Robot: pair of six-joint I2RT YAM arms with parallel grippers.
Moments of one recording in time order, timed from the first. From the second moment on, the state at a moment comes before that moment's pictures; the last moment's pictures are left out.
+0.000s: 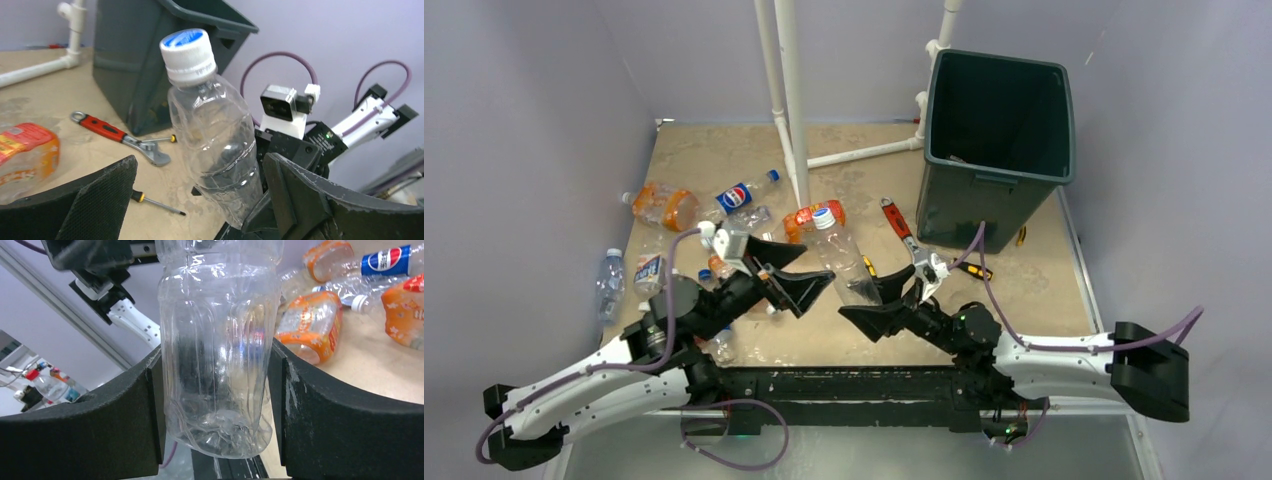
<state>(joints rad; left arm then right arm) -1.08 0.50 0.66 0.02 -0.22 -0.45 1.20 0.96 0.22 1.12 0.09 0.51</state>
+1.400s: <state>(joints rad) -1.07 0.57 0.72 0.01 -0.04 -0.28 1.27 0.66 0.72 0.07 0.16 0.40</state>
